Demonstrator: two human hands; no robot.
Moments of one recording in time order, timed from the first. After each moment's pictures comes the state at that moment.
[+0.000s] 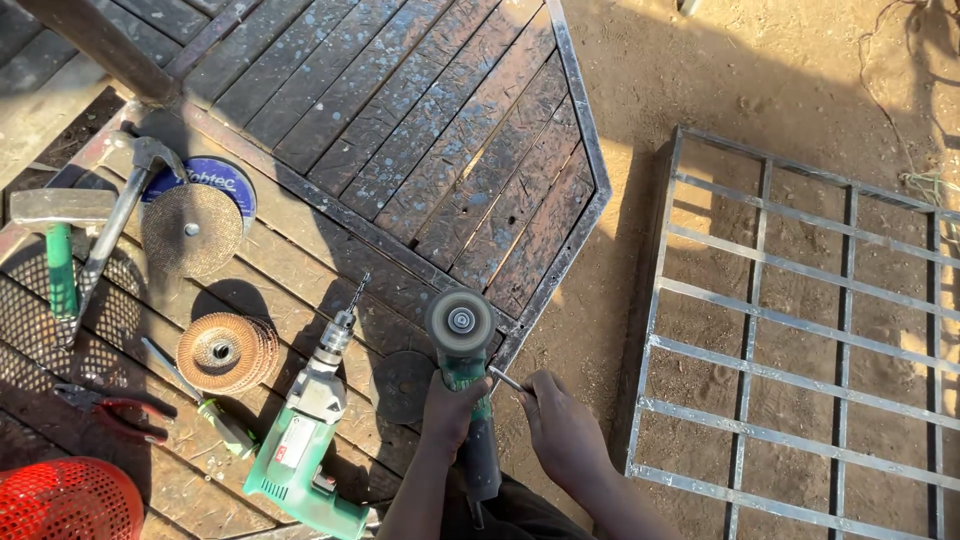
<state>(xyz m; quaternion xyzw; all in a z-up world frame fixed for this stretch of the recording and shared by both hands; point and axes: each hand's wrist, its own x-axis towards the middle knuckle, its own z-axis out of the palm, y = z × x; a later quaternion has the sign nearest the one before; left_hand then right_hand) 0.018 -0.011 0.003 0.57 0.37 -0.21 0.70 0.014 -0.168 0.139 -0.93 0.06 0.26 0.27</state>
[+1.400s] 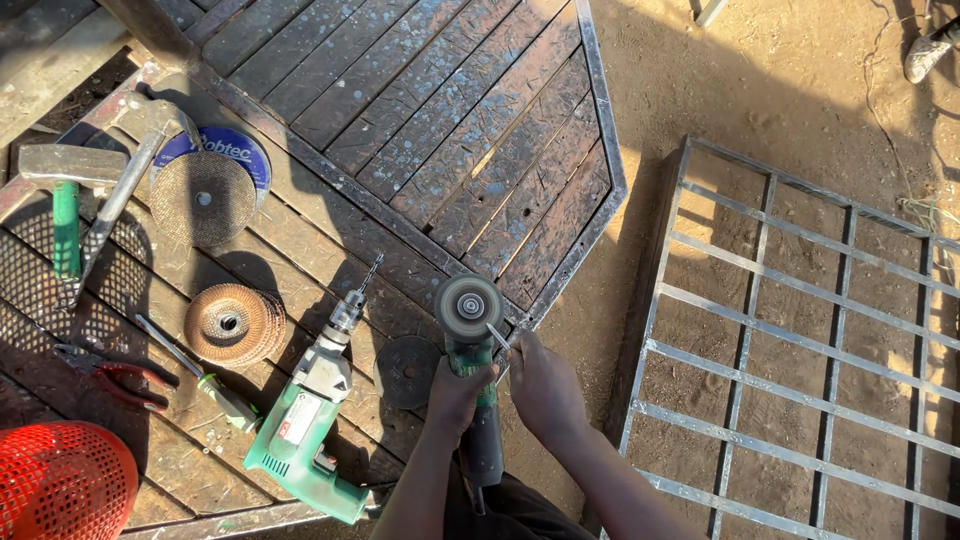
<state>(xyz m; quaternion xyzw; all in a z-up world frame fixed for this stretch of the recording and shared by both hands) 0.019 -0.007 0.007 0.54 0.38 -0.22 0.72 0.049 -0.132 0.120 -0.94 0.07 0.21 0.26</state>
